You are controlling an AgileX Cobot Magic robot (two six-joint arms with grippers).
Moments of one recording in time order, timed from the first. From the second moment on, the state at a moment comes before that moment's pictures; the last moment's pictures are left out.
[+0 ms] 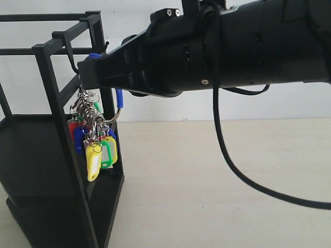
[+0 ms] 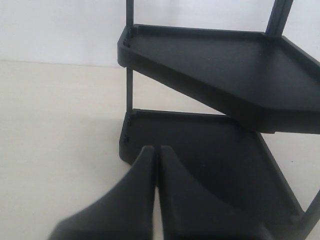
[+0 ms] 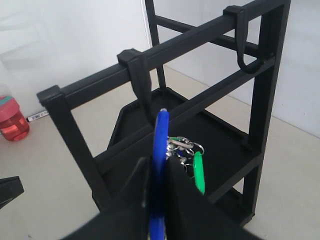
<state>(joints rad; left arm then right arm) 0.00 0.00 0.00 -0.15 0.29 0.07 0.71 1.35 -1.15 0.80 0.22 -0.66</state>
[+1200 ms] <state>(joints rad) 0.00 0.00 0.00 -0.15 0.29 0.07 0.80 1.35 -1.15 0.90 0.16 -0.72</state>
